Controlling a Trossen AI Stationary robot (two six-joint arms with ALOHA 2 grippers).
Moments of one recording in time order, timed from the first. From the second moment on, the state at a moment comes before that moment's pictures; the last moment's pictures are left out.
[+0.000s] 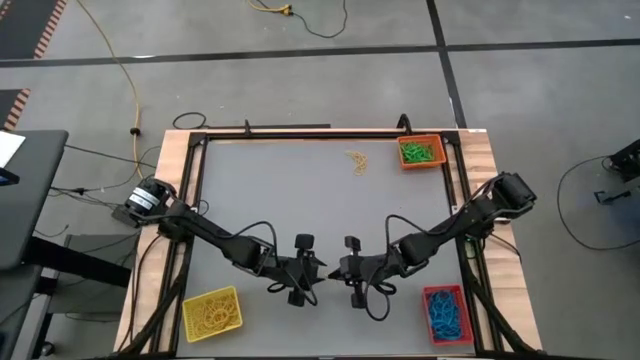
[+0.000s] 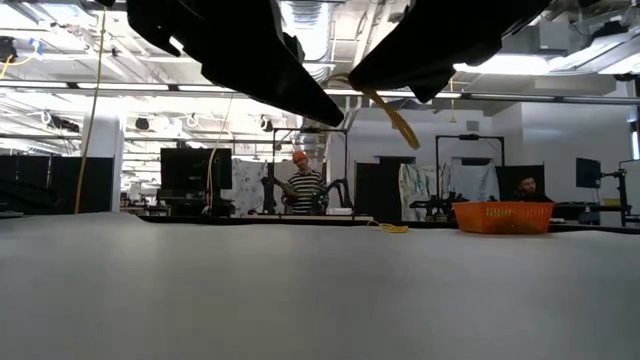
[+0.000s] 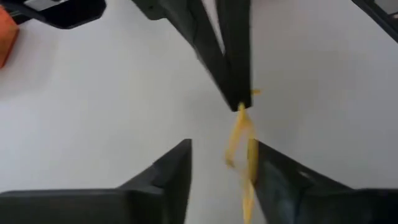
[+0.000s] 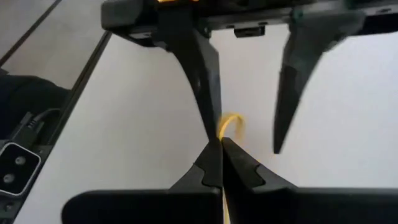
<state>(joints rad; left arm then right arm) -0.41 1.76 1.03 0.04 -0.34 -0.03 0.46 1.68 0.97 0.13 0.29 0.26</state>
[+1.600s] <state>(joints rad) -0.86 1.33 1.03 -0.69 -0.51 -0.64 0.35 1.68 0.97 0.08 0.29 0.21</state>
